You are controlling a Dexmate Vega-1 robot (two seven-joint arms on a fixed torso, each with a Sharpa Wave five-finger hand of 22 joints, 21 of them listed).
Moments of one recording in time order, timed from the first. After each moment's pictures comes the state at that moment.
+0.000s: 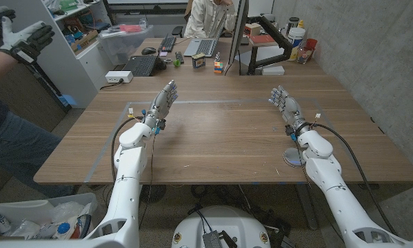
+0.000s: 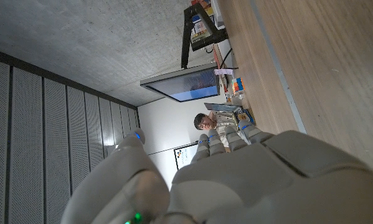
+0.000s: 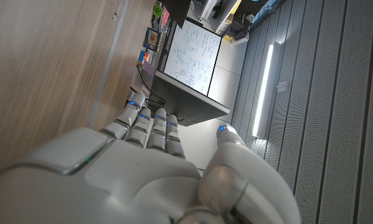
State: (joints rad) left arm 0.91 -0.05 -0.24 -1.45 -0.01 -0.04 -0.48; left_hand 0.33 -0.05 0.37 0.09 0.30 -0.07 0.02 0.20 0.18 -0.05 -0.04 0.20 0.19 -0.11 -0.02 0.19 0.18 -0.11 -0.04 0.25 0.17; right arm -0.97 -0.21 0.02 -1.35 0.30 0.28 0.29; right_hand 0.27 0.06 0.31 0.02 0.17 0.19 0.07 0.20 0.18 0.20 0.06 0.21 0.18 0.12 0.04 0.20 0.19 0.08 -0.04 0.60 0.17
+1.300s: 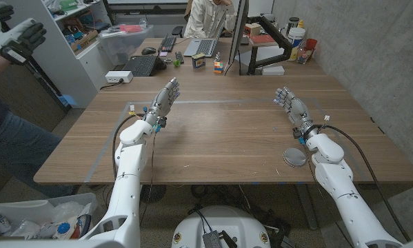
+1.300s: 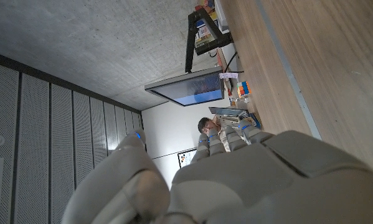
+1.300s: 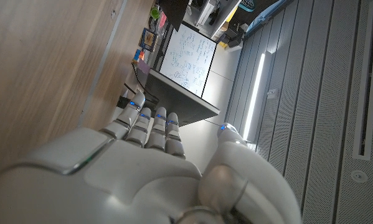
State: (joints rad) left arm 0.90 -0.05 -0.23 -1.46 0.00 -0.04 -0.50; left_hand 0.33 -0.04 0.37 0.09 0.29 -0.06 0.02 0.20 0.18 -0.05 -0.04 0.20 0.19 -0.11 -0.02 0.19 0.18 -0.10 -0.03 0.24 0.17; right arm -1.05 -0.26 0.06 -1.44 0.31 0.30 0.33; right_hand 0.29 0.06 0.31 -0.01 0.17 0.21 0.04 0.20 0.18 0.22 0.05 0.22 0.18 0.14 0.03 0.20 0.19 0.08 -0.04 0.57 0.17
